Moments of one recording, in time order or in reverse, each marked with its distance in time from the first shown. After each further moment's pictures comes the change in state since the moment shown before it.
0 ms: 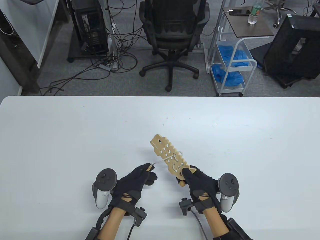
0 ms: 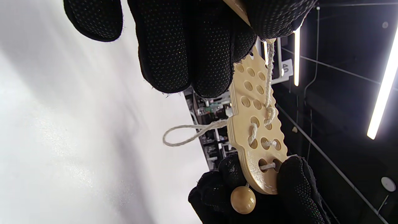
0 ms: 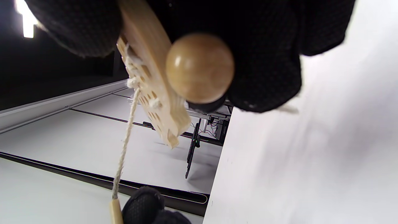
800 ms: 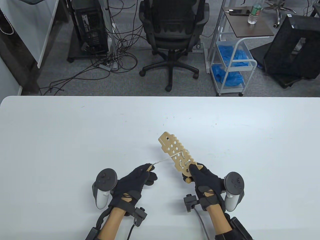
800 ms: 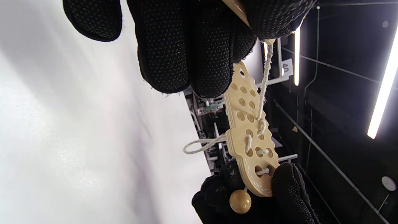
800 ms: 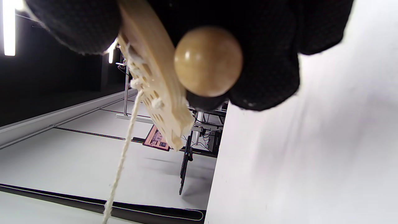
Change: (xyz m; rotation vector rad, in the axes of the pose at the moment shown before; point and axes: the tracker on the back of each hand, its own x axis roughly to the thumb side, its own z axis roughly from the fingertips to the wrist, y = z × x) left_hand 0.001 0.000 0.000 -0.001 0.000 -0.002; right_hand -0.004 -0.016 -0.006 -0.064 0.060 -0.027
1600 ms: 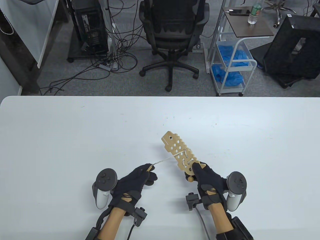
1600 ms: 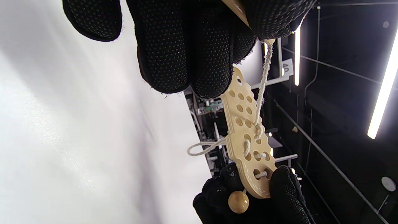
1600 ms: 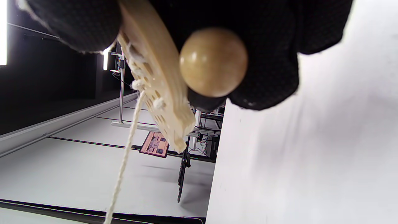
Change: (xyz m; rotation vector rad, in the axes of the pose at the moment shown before) left_hand 0.001 0.000 0.000 -0.001 0.001 0.003; right_hand 0.000 -0.007 -0.002 -0.028 0.027 -0.017
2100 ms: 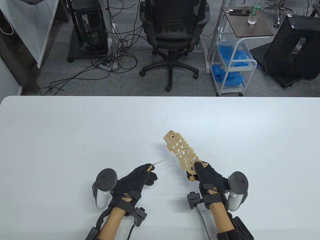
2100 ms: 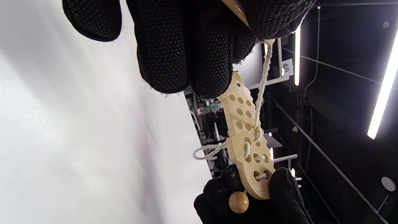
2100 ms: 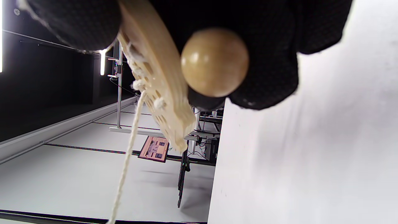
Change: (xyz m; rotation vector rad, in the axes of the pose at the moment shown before) left_hand 0.001 0.000 0.001 0.000 0.000 0.001; right_hand 0.000 -0.004 -0.001 -0.018 0.017 -0.017
